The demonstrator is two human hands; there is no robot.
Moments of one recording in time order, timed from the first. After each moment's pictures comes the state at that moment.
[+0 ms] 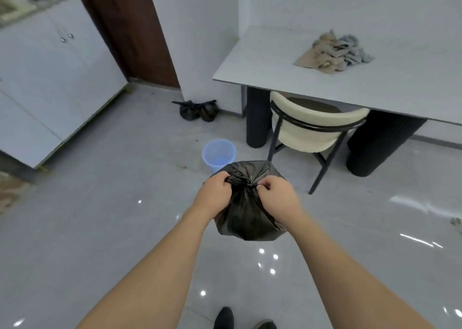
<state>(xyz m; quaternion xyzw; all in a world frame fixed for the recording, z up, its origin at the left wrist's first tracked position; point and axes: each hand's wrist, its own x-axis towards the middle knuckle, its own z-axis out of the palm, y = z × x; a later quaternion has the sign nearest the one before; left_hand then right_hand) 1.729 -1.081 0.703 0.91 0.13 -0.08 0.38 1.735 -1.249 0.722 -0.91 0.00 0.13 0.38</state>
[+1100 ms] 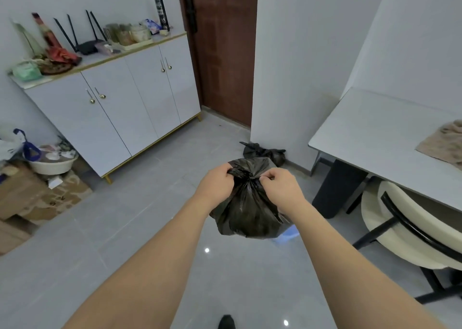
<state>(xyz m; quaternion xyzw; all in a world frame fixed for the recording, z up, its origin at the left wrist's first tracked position) 1.921 -0.722 0.774 0.90 0.22 0.02 0.38 1.975 -0.885 0.790 -0.89 -0.14 0.13 0.41</state>
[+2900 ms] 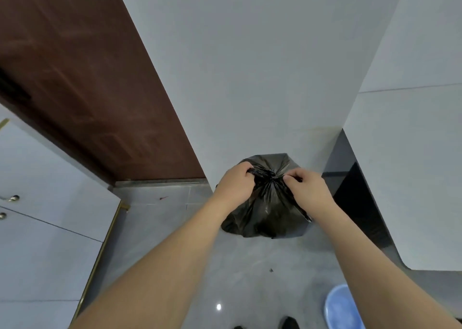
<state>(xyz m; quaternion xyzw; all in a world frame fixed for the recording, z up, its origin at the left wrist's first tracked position) 2.684 -0.468 0.736 0.91 -0.07 -0.16 0.38 2.625 -0.631 0.738 -0.84 0.19 0.00 0.51</state>
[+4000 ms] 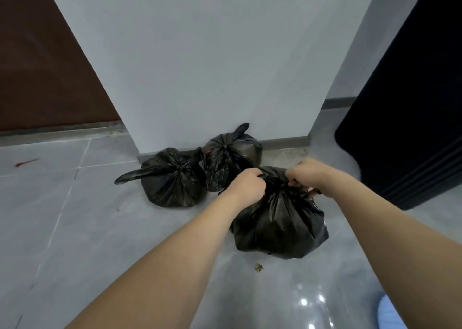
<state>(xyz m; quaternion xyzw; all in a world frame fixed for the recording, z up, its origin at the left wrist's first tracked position) 2.755 -0.533 0.010 0.81 -0.11 -0.34 0.46 2.710 -0.683 0.063 -0.85 0.30 0.22 0.36</state>
